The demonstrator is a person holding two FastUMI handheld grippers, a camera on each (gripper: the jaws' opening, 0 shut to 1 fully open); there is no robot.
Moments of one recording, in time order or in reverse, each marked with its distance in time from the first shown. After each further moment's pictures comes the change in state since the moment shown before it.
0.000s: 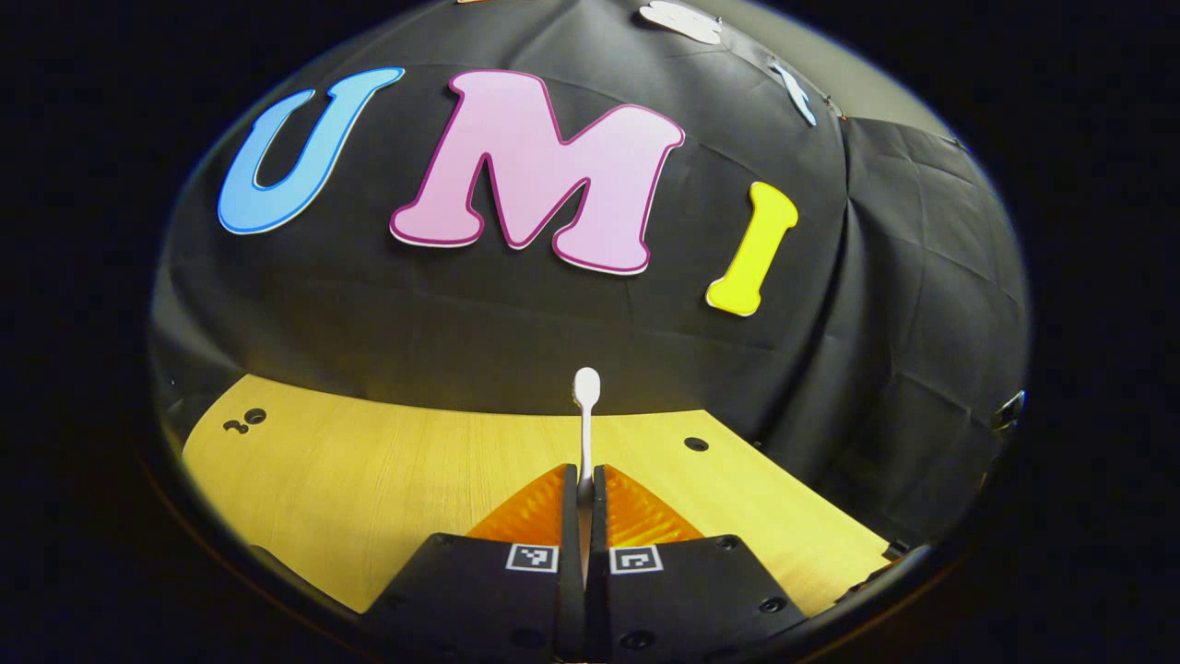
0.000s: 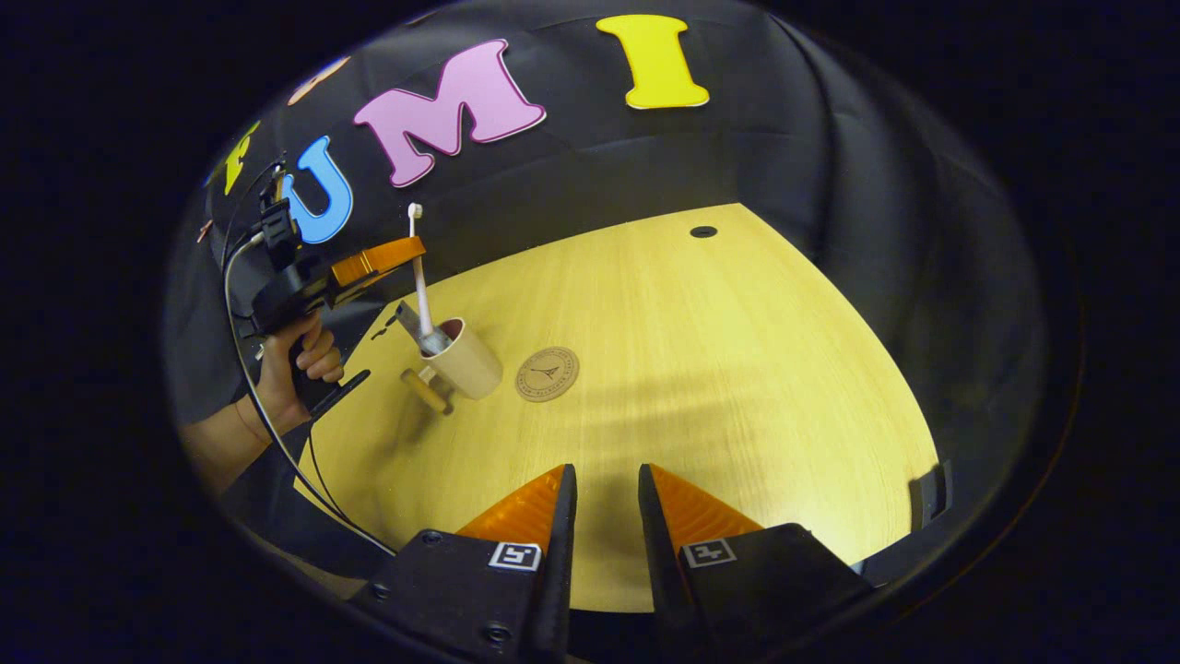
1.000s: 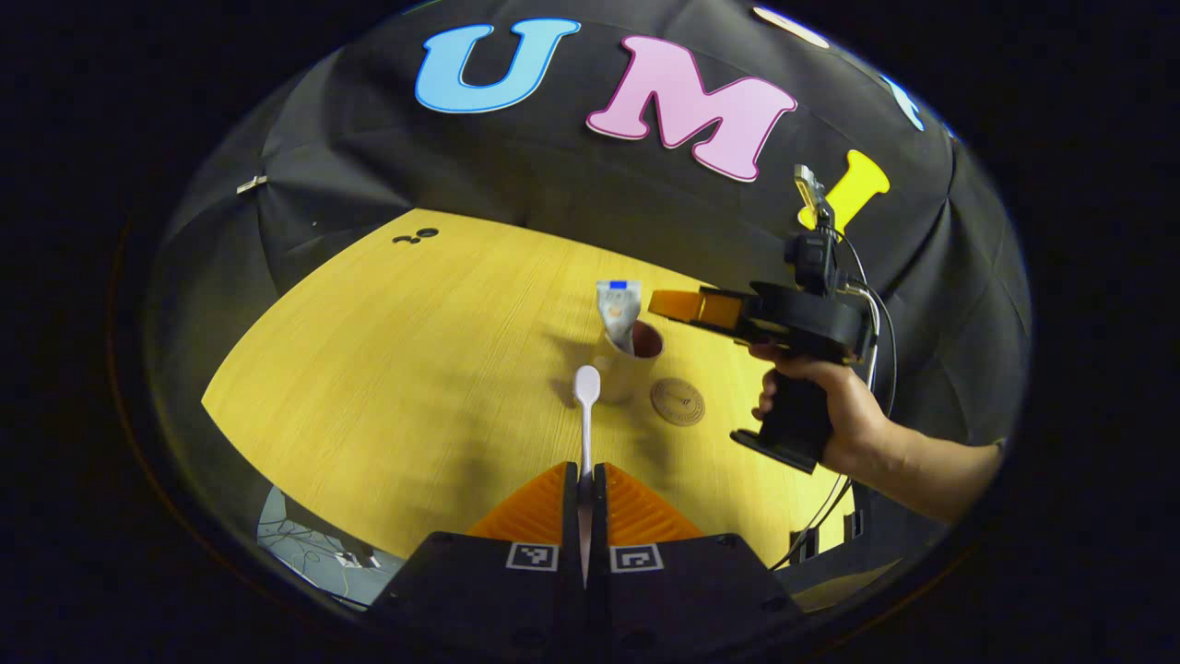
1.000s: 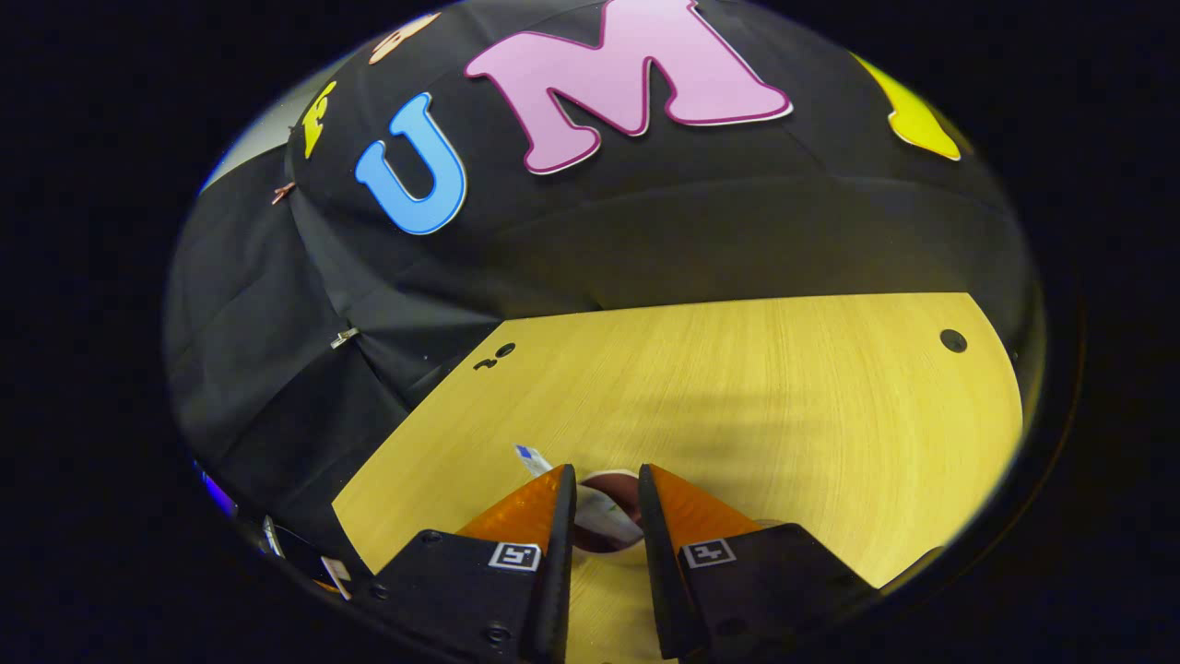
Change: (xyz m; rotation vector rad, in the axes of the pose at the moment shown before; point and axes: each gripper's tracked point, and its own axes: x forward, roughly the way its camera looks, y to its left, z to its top) left arm -0.248 -0.007 -0.104 -0.291 0.362 0.307; right arm 0.173 0.221 0.117 -0.176 -0.058 0.397
